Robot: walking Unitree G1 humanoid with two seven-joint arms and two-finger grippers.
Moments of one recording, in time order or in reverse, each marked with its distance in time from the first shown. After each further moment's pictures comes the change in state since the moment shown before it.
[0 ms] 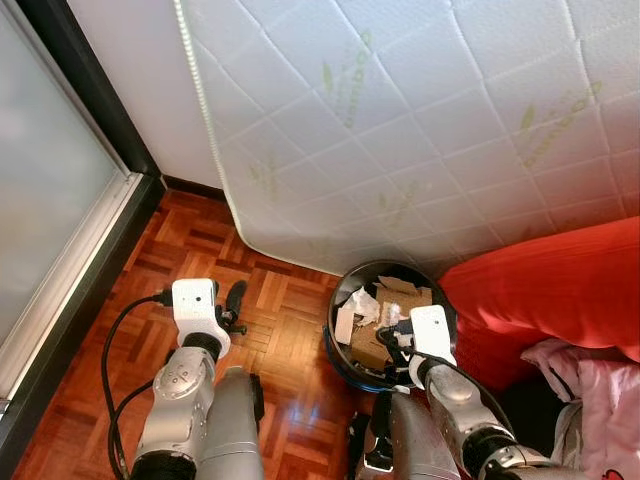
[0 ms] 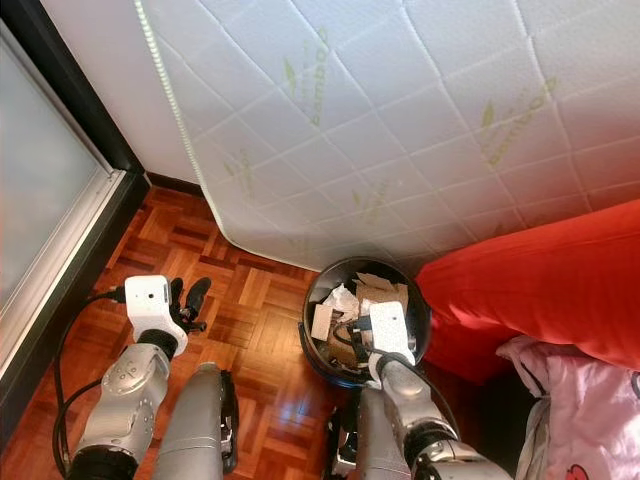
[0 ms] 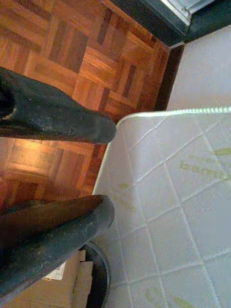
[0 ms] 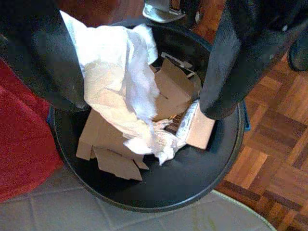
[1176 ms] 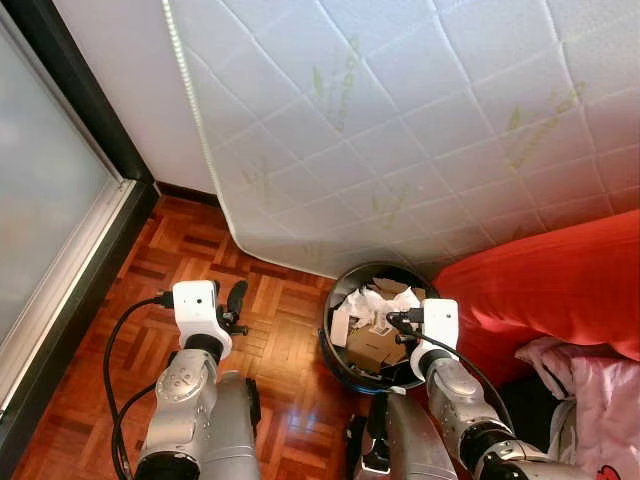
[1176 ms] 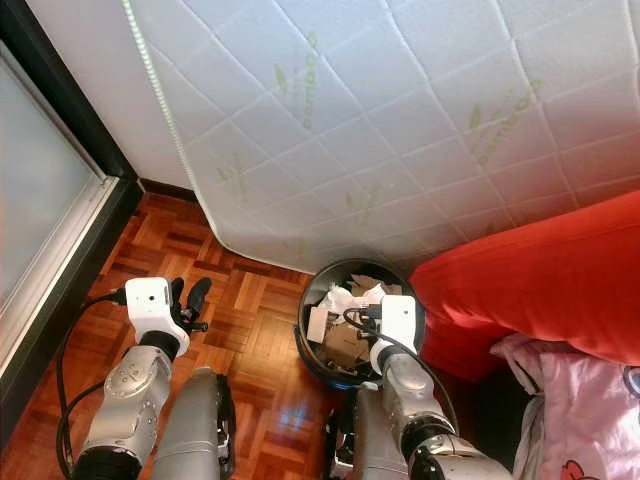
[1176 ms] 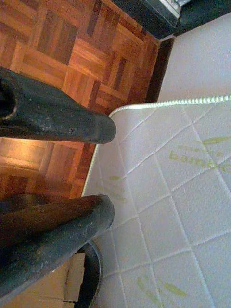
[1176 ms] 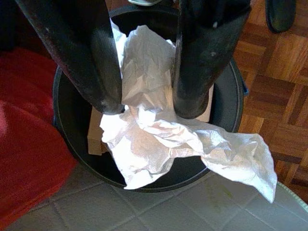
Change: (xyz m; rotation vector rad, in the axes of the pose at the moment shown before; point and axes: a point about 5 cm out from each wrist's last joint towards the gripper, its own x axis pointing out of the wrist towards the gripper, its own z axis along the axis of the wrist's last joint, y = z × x) left arm 0.001 -0.004 0.000 -0.007 -0.033 -0.008; right arm 0.003 0.000 0.012 0.183 -0.052 0.009
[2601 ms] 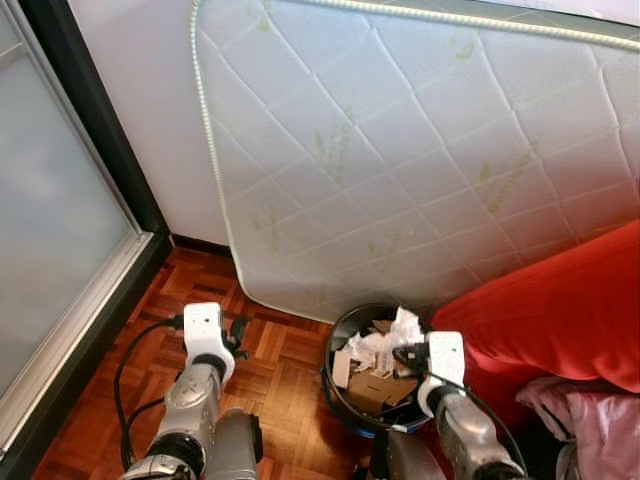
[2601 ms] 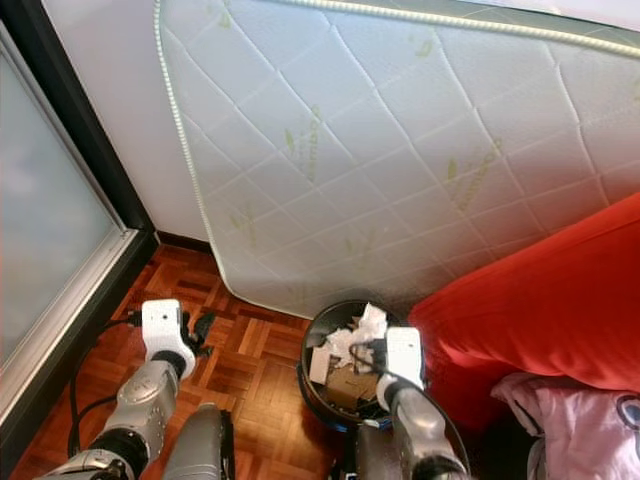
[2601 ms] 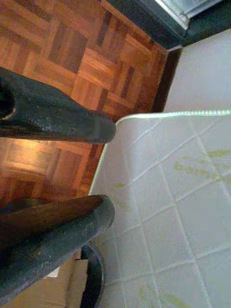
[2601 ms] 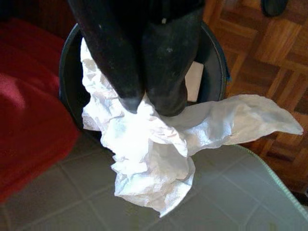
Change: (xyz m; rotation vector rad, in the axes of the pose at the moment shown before) left arm 0.009 0.010 -0.048 -0.013 0.200 0.048; right arm -0.016 -0.011 -0.034 0.002 0.034 0.040
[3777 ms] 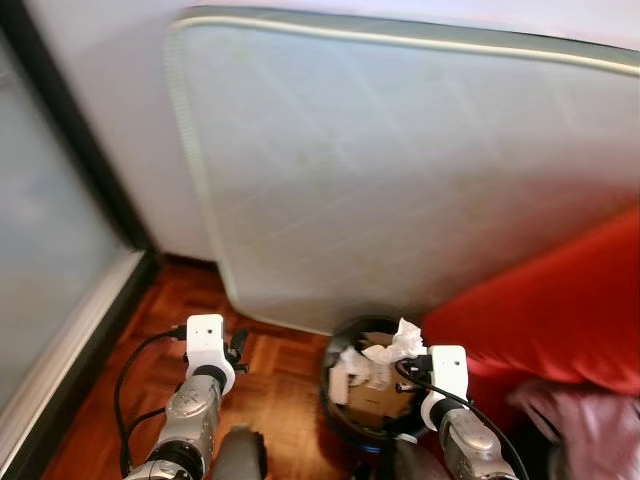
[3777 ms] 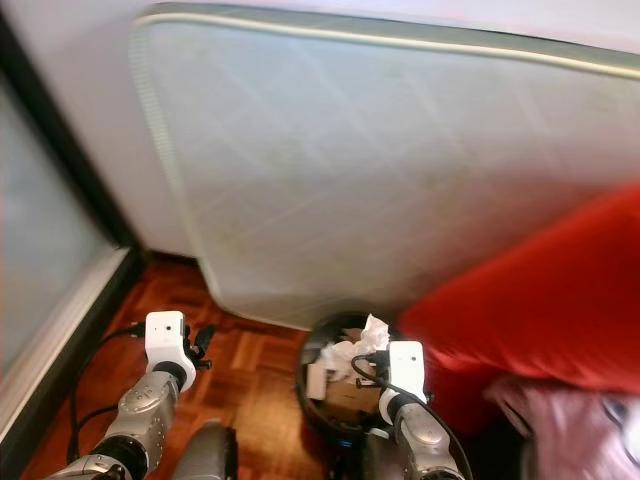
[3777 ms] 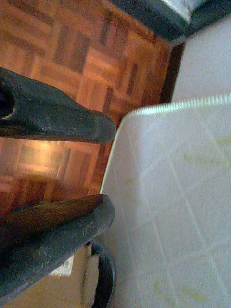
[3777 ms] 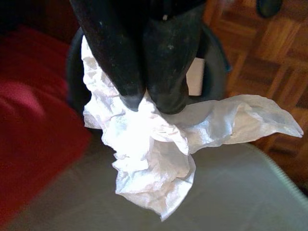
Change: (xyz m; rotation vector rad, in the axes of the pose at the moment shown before) left arm -0.008 0.005 -0.019 0.015 0.087 0.031; right arm -0.012 -0.003 -0.024 -0.017 0.035 0.027
